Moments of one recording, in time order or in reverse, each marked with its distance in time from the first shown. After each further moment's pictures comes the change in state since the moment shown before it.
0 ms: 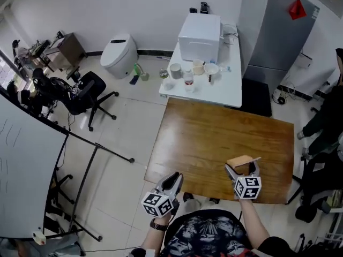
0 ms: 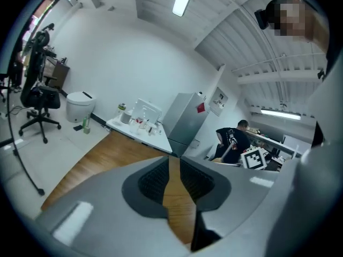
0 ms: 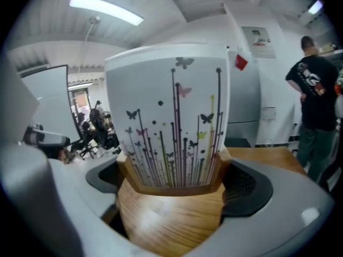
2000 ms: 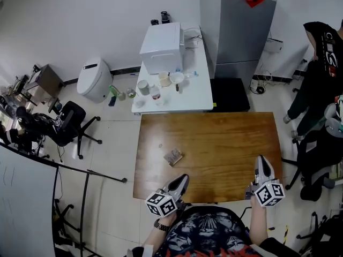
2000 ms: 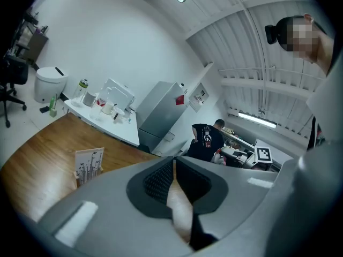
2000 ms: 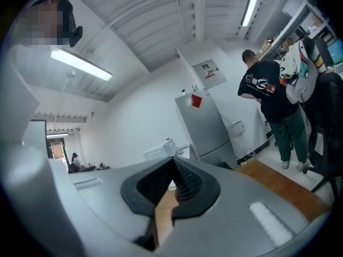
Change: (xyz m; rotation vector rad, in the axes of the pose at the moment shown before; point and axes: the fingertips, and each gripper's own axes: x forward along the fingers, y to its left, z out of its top) left arm 0.098 -0.099 -0.012 -0.046 0.101 -0.286; right arm -0.157 -0.136 0.093 0.342 -0.471 -0.176
